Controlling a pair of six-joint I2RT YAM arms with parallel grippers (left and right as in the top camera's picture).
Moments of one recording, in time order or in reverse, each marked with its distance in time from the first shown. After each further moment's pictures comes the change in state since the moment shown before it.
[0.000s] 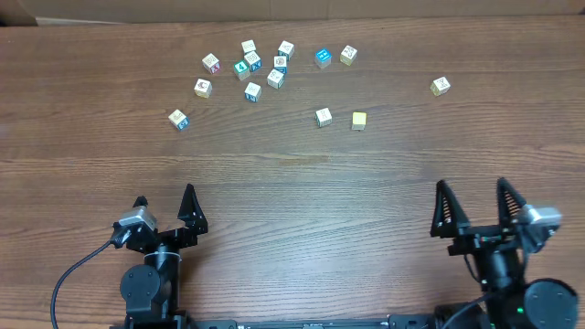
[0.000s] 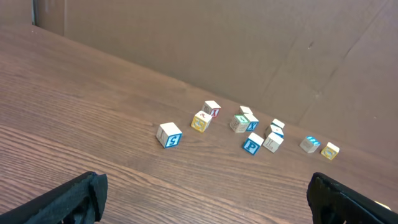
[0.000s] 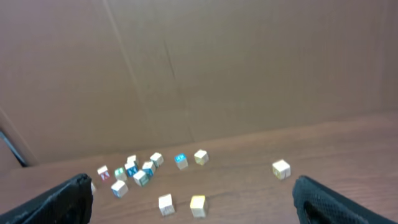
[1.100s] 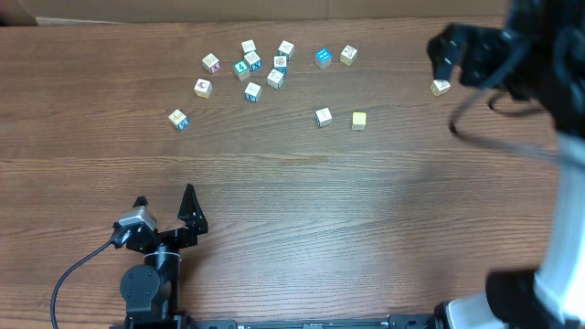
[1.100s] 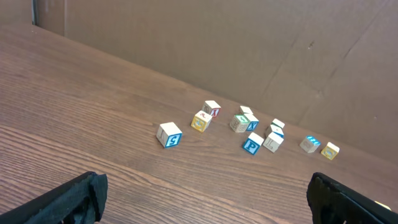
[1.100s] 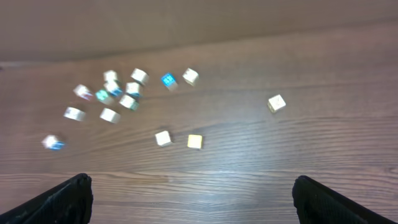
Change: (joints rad) left arm 0.000 0.000 0.000 0.000 0.000 0.000; right arm -0.003 1.559 1.810 -1.091 -0.047 -0.065
